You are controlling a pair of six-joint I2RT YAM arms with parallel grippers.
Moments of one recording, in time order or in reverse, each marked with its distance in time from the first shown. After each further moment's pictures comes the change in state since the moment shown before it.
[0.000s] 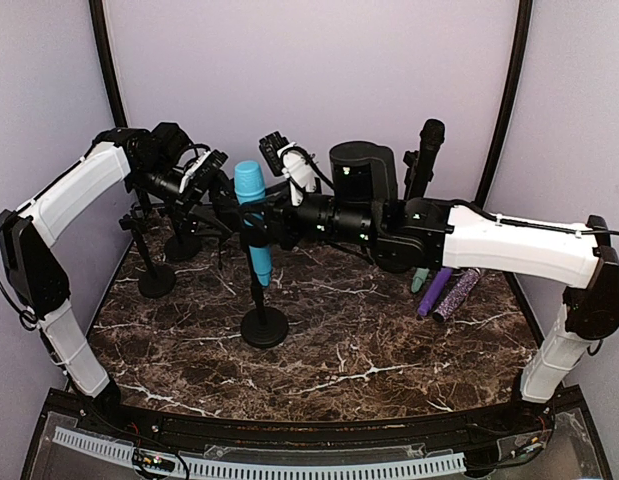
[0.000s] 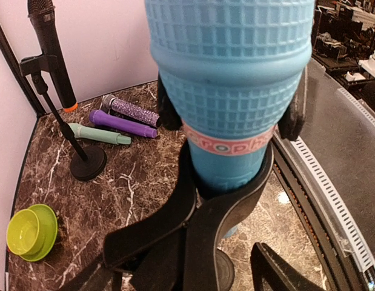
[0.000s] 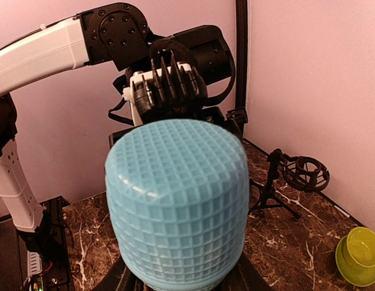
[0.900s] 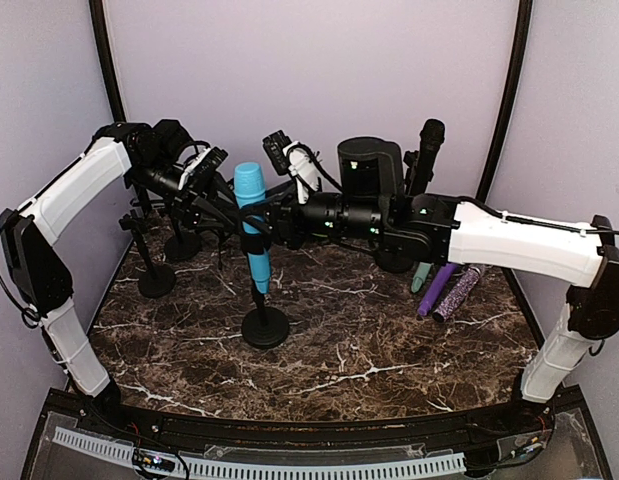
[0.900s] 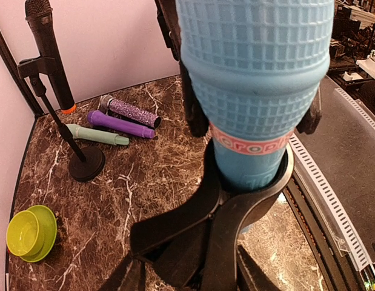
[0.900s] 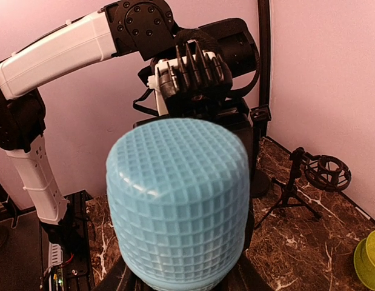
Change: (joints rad) left arm -0.010 0.022 0.064 -0.077 -0.008 0.037; right arm -0.033 -0.021 -0.010 -0.015 -0.127 0.035
